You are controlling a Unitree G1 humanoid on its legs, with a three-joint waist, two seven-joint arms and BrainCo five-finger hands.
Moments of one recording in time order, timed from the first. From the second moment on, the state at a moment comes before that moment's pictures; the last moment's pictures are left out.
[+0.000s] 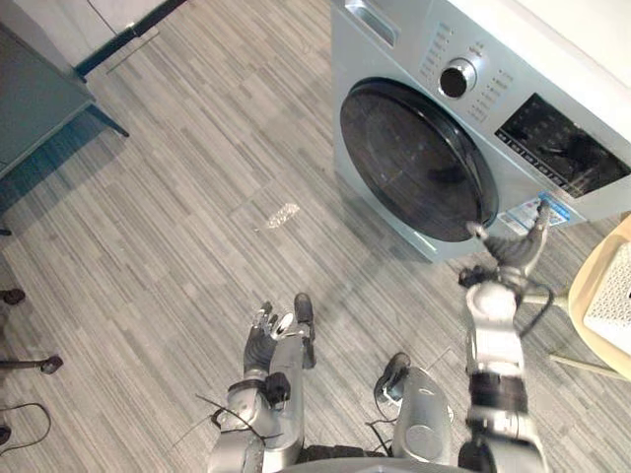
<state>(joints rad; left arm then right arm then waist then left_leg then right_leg) 0.27 -0.04 -0.11 0.11 -0.27 -0.06 0.09 -0.42 -0.07 -0.30 0.17 -0.25 0.14 -0.54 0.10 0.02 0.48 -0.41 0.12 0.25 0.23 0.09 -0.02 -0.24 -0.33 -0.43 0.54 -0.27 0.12</state>
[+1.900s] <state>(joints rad) -0.41 0.07 -0.65 0.34 -0.37 -0.04 -0.04 -0.30 0.05 0.24 1.20 -0.24 0.08 0.04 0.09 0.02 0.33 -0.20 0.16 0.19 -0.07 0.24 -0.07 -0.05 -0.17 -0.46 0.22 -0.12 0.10</state>
